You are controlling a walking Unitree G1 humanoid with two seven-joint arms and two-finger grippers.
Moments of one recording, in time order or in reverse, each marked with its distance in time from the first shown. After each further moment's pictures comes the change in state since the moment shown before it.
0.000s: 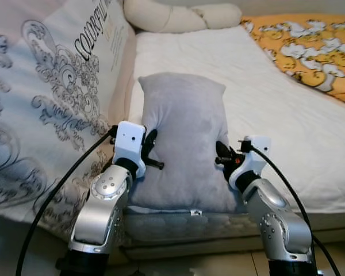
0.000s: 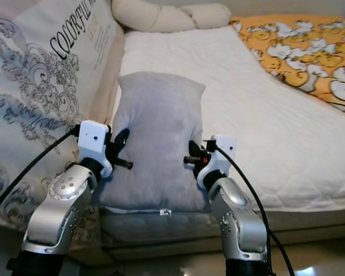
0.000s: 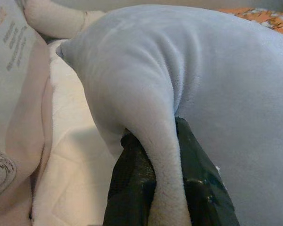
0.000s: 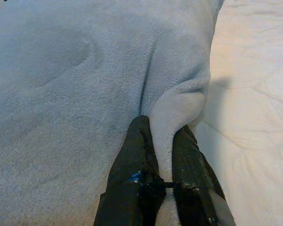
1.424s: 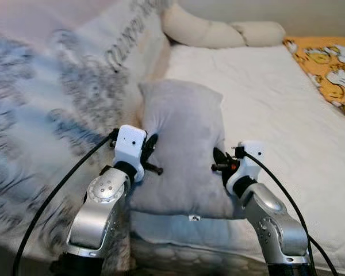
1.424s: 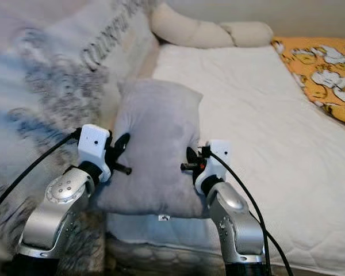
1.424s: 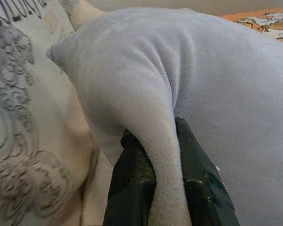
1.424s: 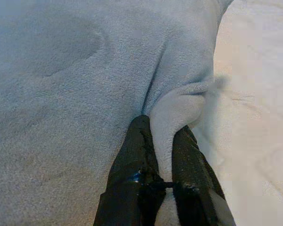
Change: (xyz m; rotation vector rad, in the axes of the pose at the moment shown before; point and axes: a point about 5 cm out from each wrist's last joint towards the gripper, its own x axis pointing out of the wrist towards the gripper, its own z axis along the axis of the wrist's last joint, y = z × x) left arm -0.005 -0.002 -0.005 0.025 0.028 -0.047; right arm -0.002 -0.002 -0.014 -0.042 0.045 -0.003
